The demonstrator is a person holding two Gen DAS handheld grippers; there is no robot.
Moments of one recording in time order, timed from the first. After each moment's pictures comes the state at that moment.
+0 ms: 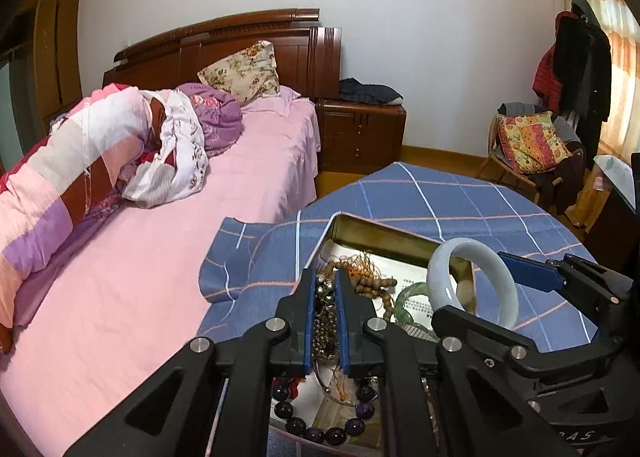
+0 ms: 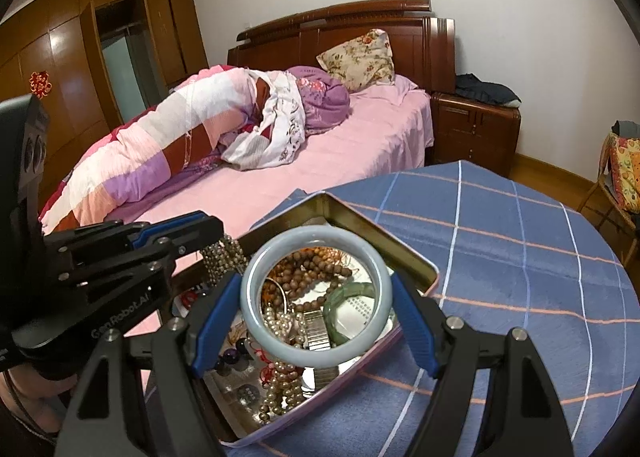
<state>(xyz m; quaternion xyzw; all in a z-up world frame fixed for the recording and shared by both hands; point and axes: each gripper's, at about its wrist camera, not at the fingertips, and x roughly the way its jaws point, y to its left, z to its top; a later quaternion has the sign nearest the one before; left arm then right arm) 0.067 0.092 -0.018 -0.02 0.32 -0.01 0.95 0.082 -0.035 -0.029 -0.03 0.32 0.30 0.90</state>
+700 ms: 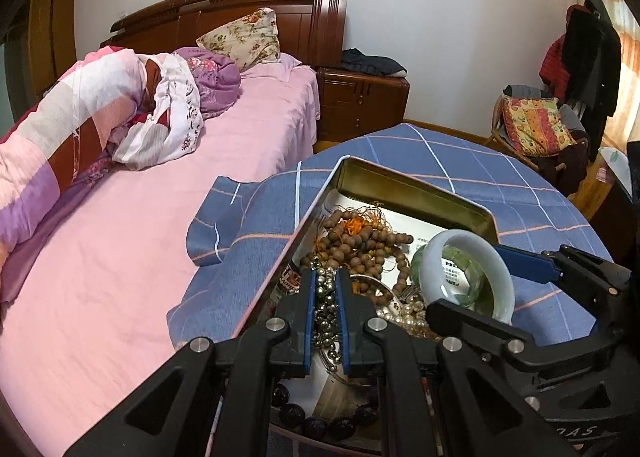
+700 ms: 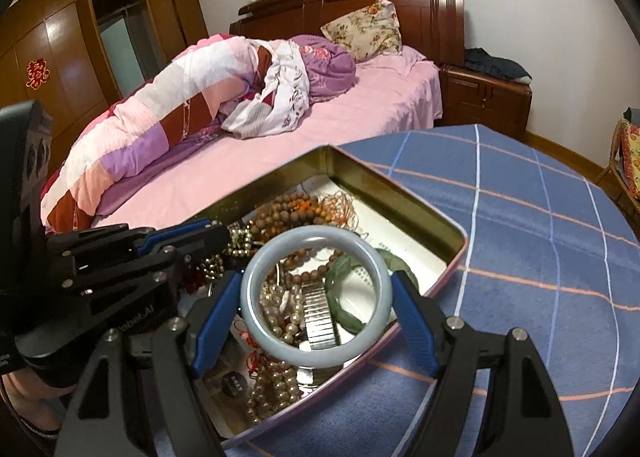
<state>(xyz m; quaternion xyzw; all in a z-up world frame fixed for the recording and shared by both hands) 0.074 0.096 -0.055 -0.04 0.37 -0.01 0.93 0.092 -0.025 -0.061 -0.04 0.37 0.31 0.88</state>
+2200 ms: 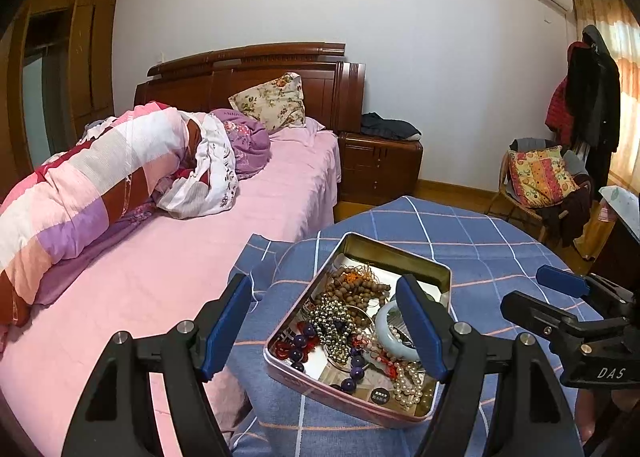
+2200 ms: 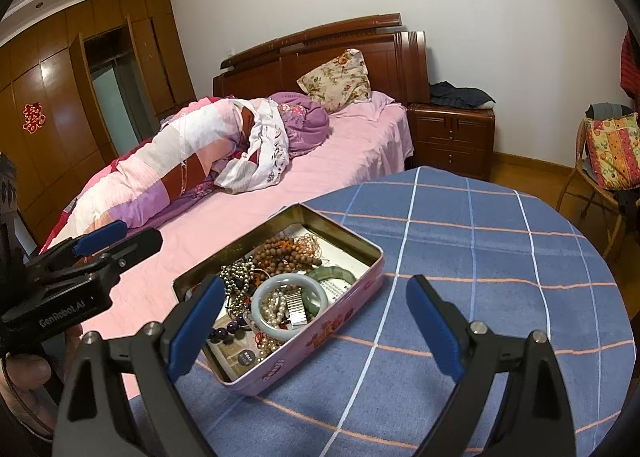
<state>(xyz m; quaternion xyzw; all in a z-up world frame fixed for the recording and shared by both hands) -0.003 0.090 0.016 -0.04 0.26 0.04 0.96 0.044 -0.088 -0.006 0.01 0.30 0.27 0.91</state>
